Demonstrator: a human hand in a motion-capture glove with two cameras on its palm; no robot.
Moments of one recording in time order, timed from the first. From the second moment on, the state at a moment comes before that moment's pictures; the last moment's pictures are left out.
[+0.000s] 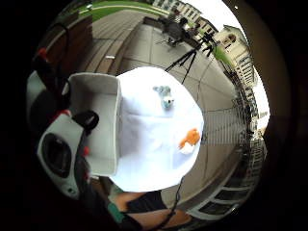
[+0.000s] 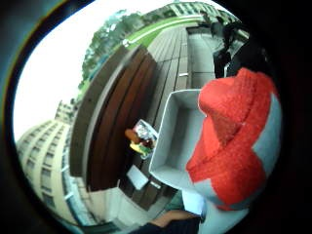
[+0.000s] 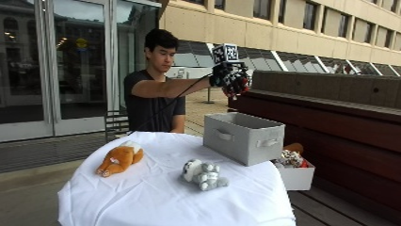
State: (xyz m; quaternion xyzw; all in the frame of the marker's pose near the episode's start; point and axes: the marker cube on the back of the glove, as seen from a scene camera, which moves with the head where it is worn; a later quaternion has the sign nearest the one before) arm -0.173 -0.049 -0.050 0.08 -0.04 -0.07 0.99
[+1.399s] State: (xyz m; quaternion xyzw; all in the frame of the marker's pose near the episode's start) arm 0.214 0.005 0.053 0.00 0.04 0.06 1.00
